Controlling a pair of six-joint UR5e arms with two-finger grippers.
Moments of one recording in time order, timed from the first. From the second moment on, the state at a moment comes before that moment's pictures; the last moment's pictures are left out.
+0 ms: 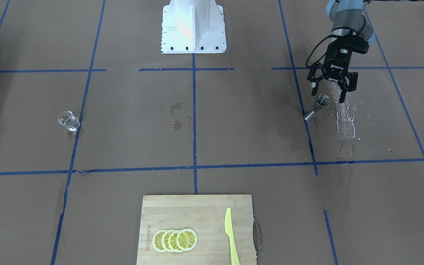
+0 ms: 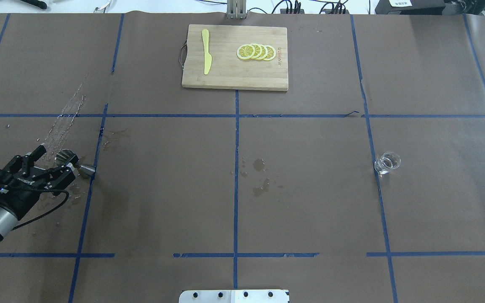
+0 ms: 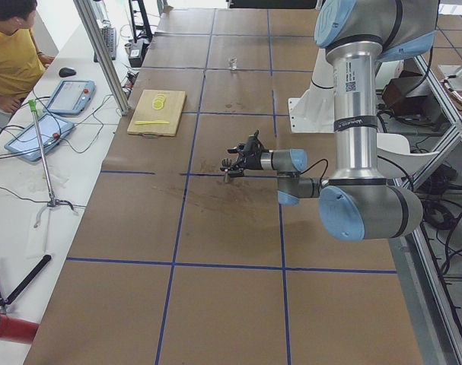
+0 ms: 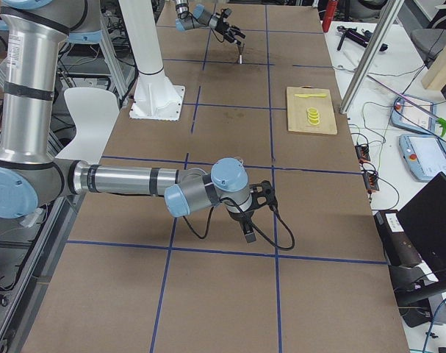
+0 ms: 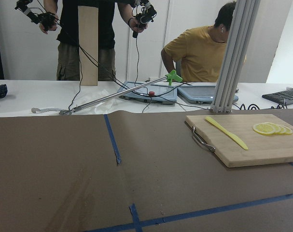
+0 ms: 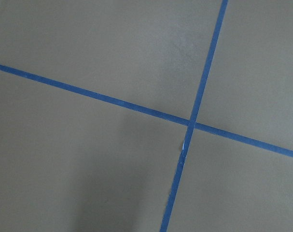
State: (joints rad) left arm -0.24 -1.41 -1.68 -3.10 -0.72 -0.89; right arm 1.51 -1.76 1.74 -1.18 2.34 0.02
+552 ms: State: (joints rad) left arm -0.23 -1.48 -1.57 -3.10 -0.70 -0.90; right arm 1.51 -1.76 1.74 -1.18 2.34 0.02
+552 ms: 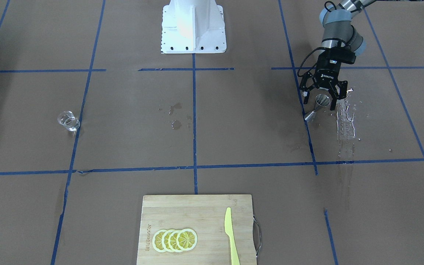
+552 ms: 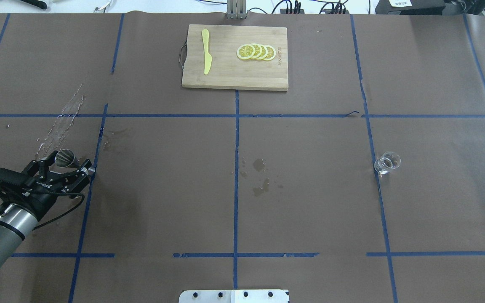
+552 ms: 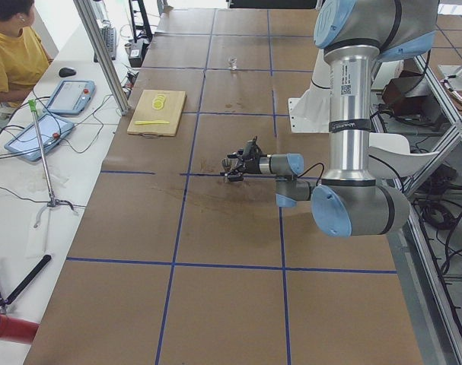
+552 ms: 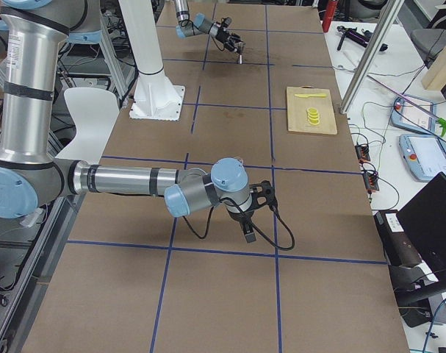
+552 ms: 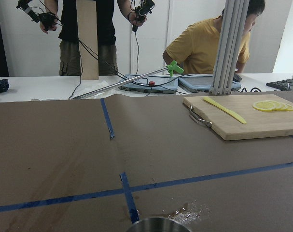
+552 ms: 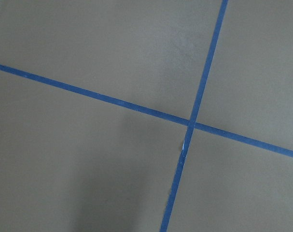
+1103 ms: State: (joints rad) left arm -0.23 -1.51 -1.52 -3.10 -0.70 -0.90; right arm 1.51 -1.76 1.74 -1.18 2.34 0.02
